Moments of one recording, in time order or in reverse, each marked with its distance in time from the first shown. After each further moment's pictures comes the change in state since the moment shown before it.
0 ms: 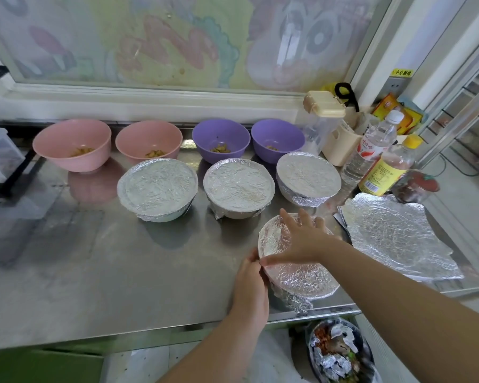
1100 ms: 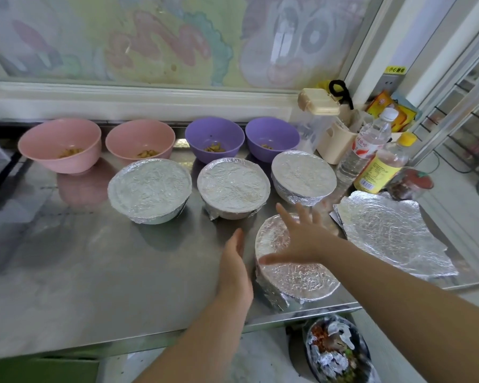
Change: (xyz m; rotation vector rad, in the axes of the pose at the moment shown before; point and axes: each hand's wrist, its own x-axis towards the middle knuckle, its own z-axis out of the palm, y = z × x) left_hand 0.033 0.020 -0.004 -0.080 -0.043 0.039; right_hand -0.011 0.000 -0.010 -0.019 0.023 -0.012
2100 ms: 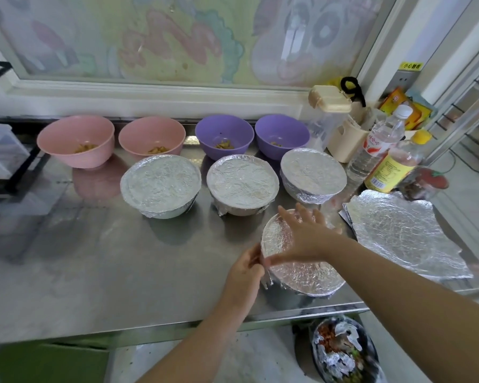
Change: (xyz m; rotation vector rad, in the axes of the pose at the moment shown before) left_hand -0.012 -0.010 -0.042 0.791 -0.196 0.157; right_hand 0.013 0.001 0.009 -0.030 -0.019 -0.076
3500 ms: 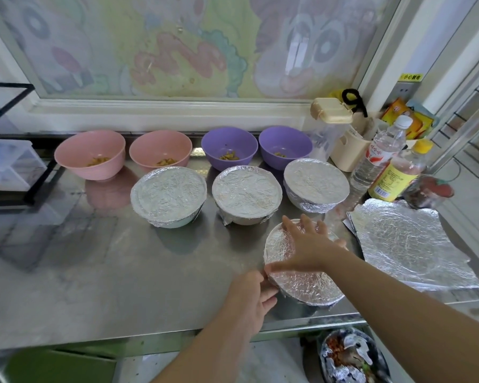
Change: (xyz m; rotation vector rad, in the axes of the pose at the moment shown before) left_hand -0.027 0.041 0.015 -0.474 0.162 -0.456; right_hand -0.005 -0.008 0.003 0.013 0.035 0.060
